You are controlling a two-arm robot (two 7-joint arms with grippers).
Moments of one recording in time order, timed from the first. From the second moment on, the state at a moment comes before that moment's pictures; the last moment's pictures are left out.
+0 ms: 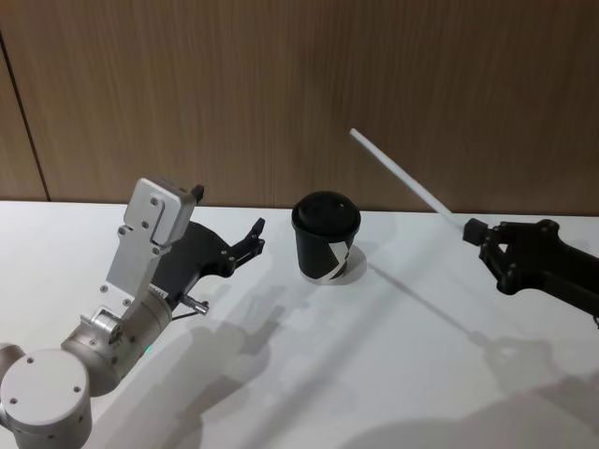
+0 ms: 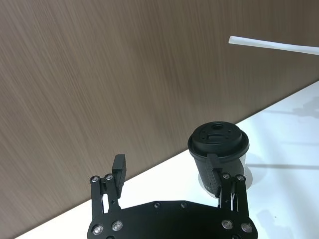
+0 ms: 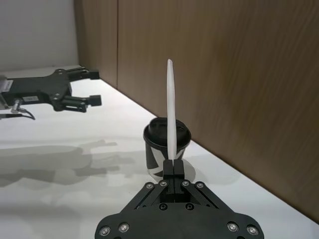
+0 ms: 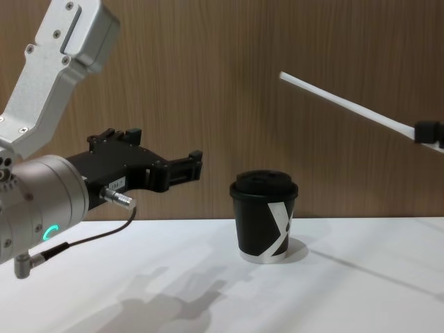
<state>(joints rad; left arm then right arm) -0.24 0.38 0.45 -1.63 -0.20 0.01 -0.01 0.21 0.56 -0.14 -1.62 0.42 0.17 0.73</state>
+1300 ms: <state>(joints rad) -0.24 0.38 0.44 -1.64 -0.24 0.01 -0.06 0.25 0.56 -0.20 -1.65 0.47 0.20 0.78</state>
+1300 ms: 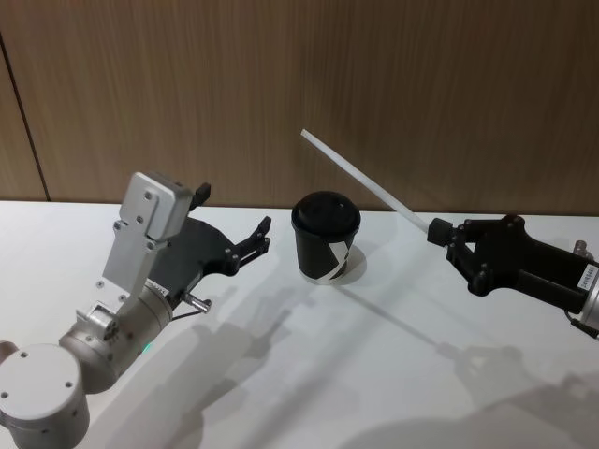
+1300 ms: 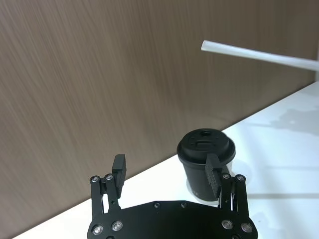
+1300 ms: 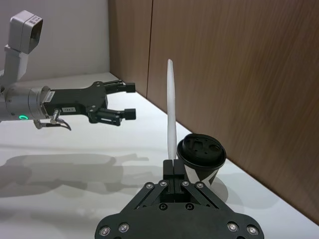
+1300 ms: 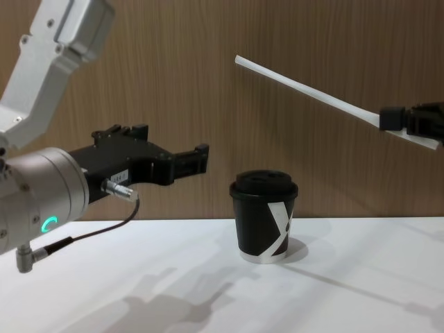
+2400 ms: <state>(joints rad) -0.24 0.30 0.32 -1.66 -0.68 0.12 -0.31 0.25 0.56 -0.20 -1.65 0.47 0.20 0.78</state>
